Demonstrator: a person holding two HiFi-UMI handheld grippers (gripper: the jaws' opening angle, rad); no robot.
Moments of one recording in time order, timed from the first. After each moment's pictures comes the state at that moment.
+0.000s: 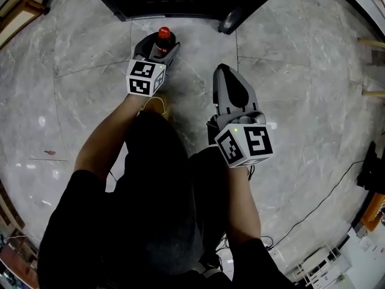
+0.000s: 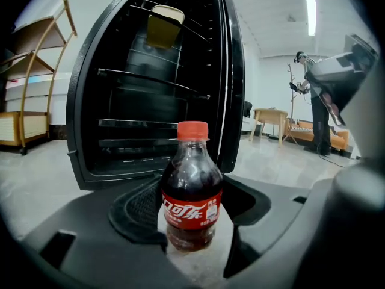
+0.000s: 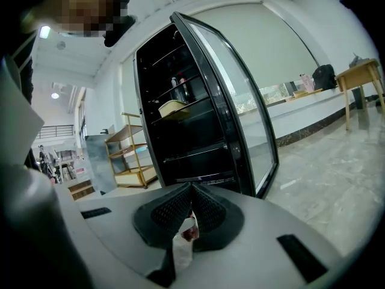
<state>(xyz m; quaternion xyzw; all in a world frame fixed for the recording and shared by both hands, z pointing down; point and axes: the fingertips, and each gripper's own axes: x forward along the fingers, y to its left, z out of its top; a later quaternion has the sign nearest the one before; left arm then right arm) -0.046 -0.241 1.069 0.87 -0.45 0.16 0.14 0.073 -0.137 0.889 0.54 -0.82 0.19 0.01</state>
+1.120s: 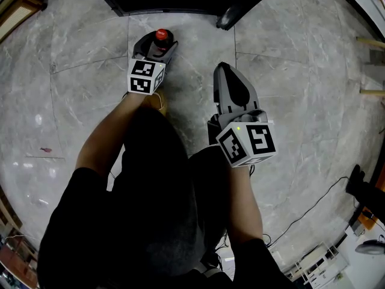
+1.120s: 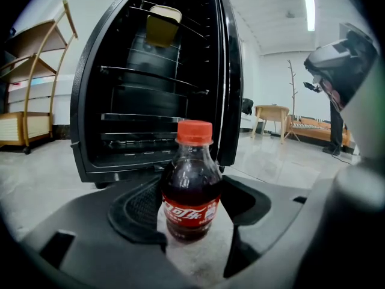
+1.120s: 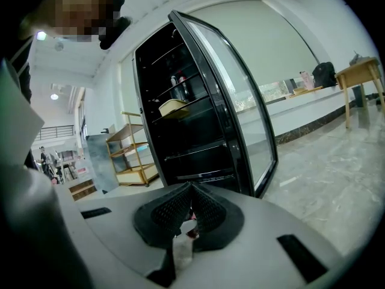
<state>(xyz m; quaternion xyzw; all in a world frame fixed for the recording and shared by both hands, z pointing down) -0.045 -0.231 1.088 0.86 -0.46 0.16 0.14 0.077 -0.128 0.891 0.53 -0.82 0.20 0.02</state>
